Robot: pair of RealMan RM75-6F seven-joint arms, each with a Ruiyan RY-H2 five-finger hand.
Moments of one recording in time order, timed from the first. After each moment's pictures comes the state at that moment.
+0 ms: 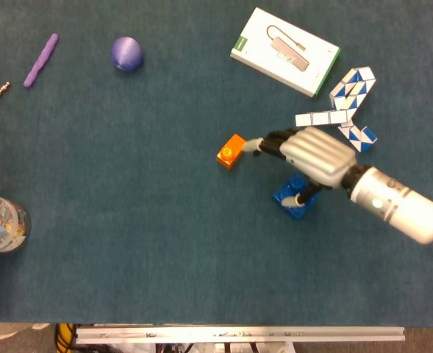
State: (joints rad) left arm 0.03 -1.08 -0.01 -1.76 1.52 1.59 0.16; right arm 0.81 -1.36 0.09 -1.66 -1.42 0.73 0.10
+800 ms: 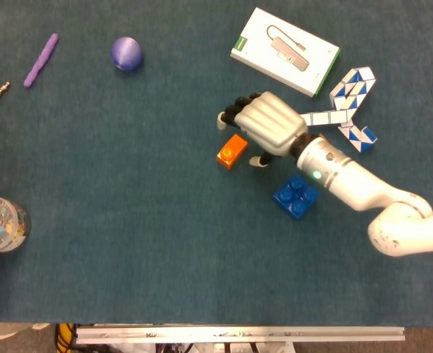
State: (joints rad) left arm 0.05 -1.07 -0.01 -1.75 1.52 1.61 0.14; right arm 0.98 -1.63 0.17 -1.37 -1.22 0.71 -0.28
